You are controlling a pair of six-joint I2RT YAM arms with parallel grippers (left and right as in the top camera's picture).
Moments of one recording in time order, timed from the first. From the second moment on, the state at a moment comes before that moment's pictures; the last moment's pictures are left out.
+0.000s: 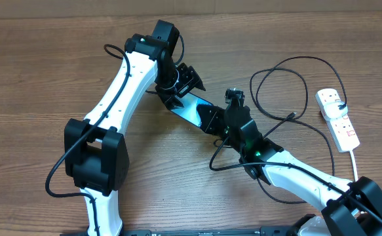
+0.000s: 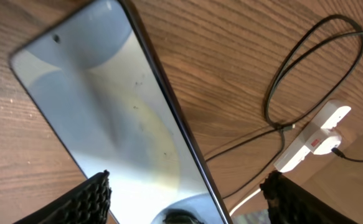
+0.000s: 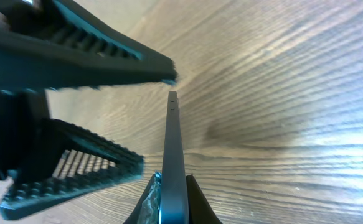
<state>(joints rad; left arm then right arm) -0.34 2.06 1.84 -1.19 0.49 -0.90 0.63 1.50 0.64 0.40 -0.02 0.94</state>
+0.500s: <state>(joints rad) -0.14 2.06 1.91 -1.32 0.48 -0.65 0.63 1.51 0.64 0.36 -0.01 1.03</state>
